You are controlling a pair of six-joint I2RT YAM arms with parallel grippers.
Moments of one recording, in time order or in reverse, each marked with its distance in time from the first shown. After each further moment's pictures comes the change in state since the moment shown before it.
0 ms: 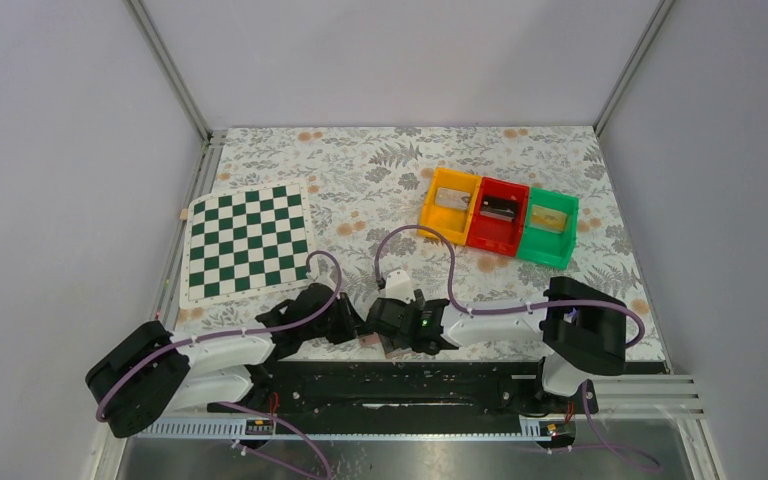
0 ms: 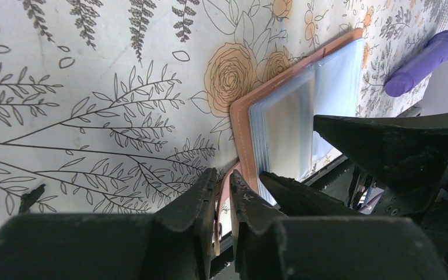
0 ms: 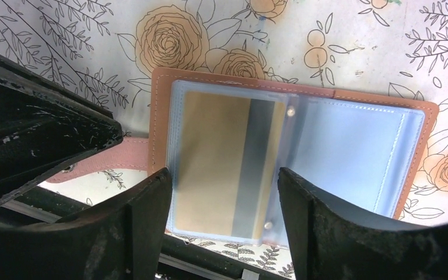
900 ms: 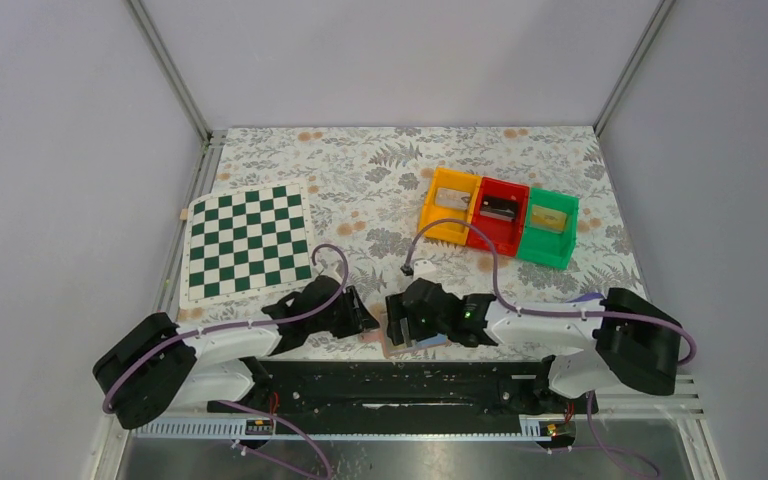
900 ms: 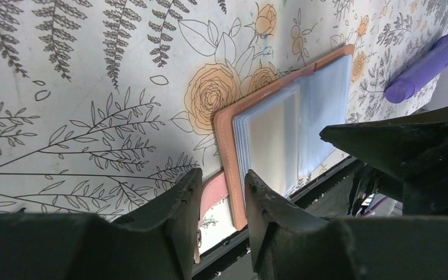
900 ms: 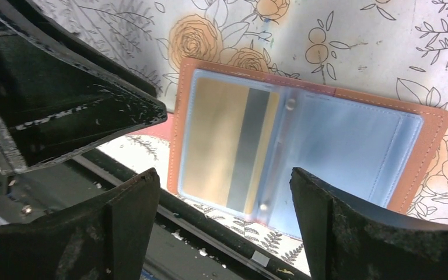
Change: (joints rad) left arm 0.000 0.053 0.079 -0.048 -0.011 0.027; right arm -0.157 -0.282 -0.232 0.224 -0.282 -0.006
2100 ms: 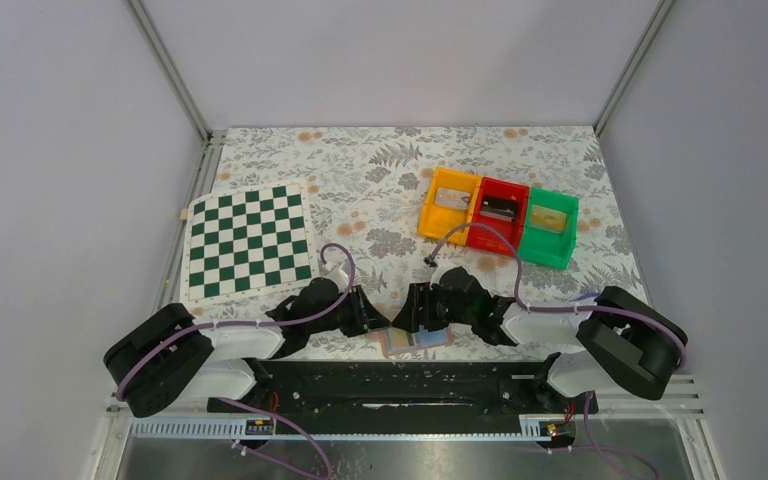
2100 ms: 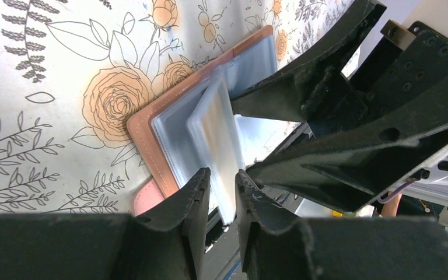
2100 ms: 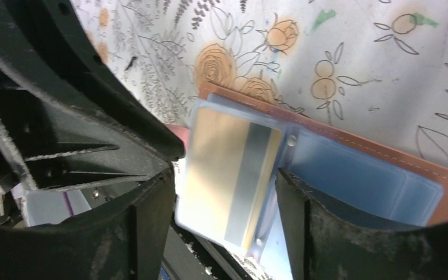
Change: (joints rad) left arm 0.000 0.082 -0.067 0.355 0.156 -0.032; right arm -0.230 0.037 -0.248 0.516 -0.357 0.011
